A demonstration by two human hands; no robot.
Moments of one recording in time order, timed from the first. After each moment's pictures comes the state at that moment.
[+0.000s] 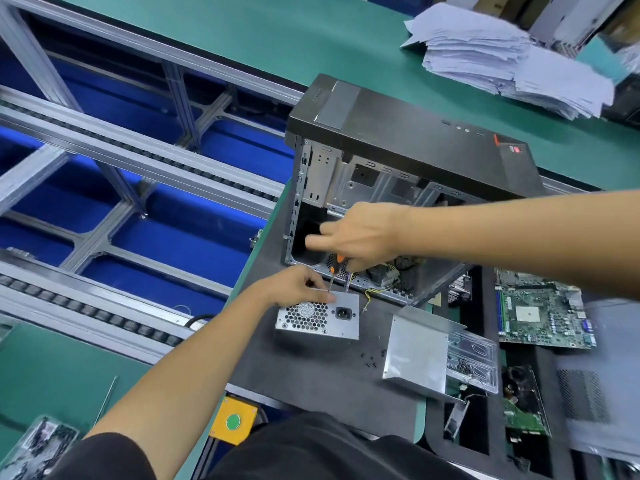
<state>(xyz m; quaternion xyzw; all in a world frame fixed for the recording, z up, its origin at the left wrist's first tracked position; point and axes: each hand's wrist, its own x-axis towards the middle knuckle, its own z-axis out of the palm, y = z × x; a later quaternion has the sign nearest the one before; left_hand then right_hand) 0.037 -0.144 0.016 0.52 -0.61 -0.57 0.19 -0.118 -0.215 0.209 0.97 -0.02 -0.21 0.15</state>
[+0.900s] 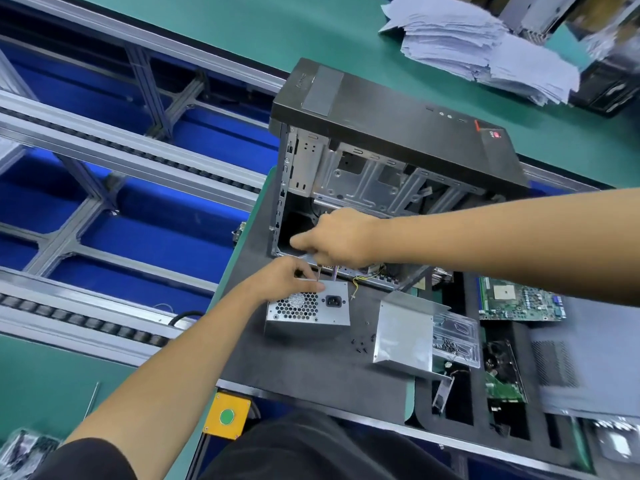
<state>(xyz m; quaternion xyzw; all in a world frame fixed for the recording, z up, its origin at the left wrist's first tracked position) 0.035 -0.141 0.007 0.54 -0.62 -0.53 0.22 -0.111 -0.195 0.189 0.97 -0.15 -0.20 -0.01</state>
